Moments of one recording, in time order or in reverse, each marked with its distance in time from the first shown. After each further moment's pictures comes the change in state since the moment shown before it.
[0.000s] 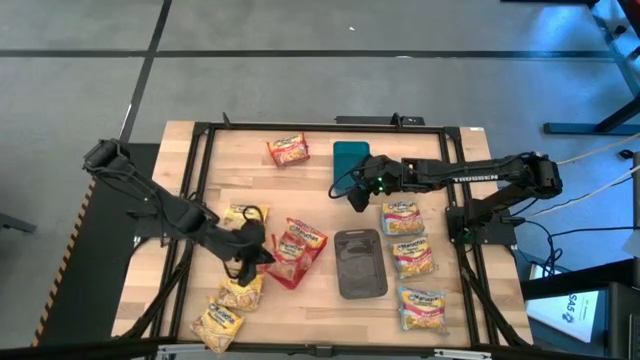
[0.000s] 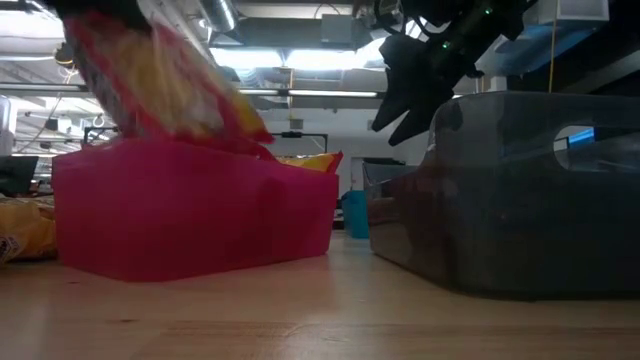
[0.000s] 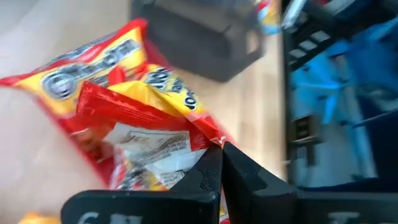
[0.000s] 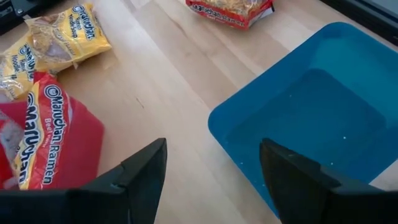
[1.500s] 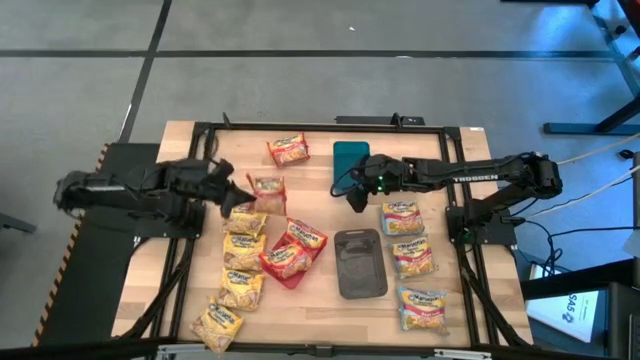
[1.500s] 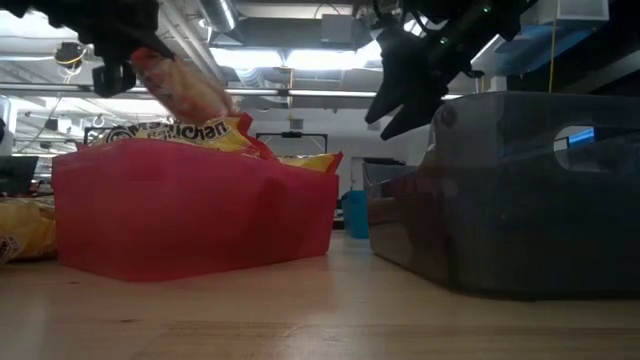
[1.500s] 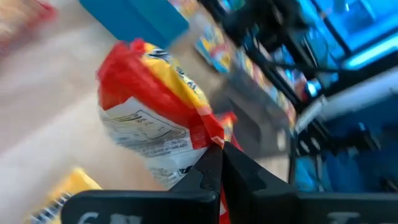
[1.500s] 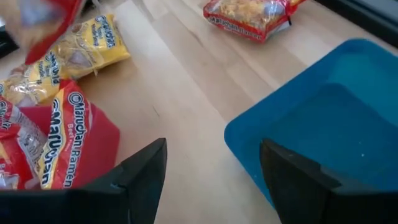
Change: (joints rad) left arm 0.579 -0.594 -0.153 -0.221 0.303 -0.002; right arm 0.000 0.000 0.000 0.054 -0.037 -0.027
